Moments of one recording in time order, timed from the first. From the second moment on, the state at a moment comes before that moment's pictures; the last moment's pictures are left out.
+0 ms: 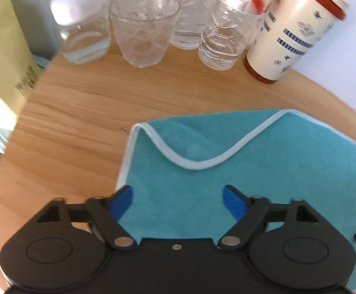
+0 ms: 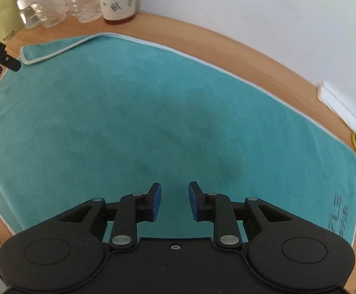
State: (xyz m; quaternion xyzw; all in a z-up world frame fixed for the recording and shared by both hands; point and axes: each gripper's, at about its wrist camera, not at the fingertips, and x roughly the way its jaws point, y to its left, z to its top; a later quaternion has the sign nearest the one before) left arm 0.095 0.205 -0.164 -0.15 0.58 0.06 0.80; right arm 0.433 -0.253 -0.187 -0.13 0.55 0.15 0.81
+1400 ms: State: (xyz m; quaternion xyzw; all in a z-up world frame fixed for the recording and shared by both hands) left arm 0.132 0.231 -0.176 -0.23 0.58 0.09 0.77; right arm 0.412 -0.292 -0.194 -0.09 0.56 0.10 0.82
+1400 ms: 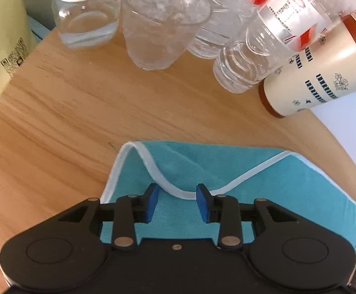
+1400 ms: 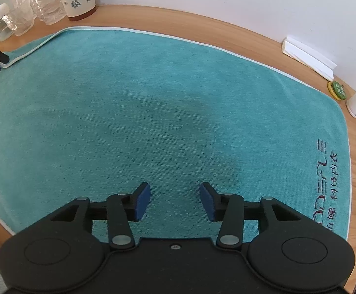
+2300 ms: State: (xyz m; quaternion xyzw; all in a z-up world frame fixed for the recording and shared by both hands) left arm 0.128 0.210 -0.164 -0.08 0.56 0.06 0.82; right arm 0.406 -0.308 -0.193 -0.09 0.55 0.06 0.83
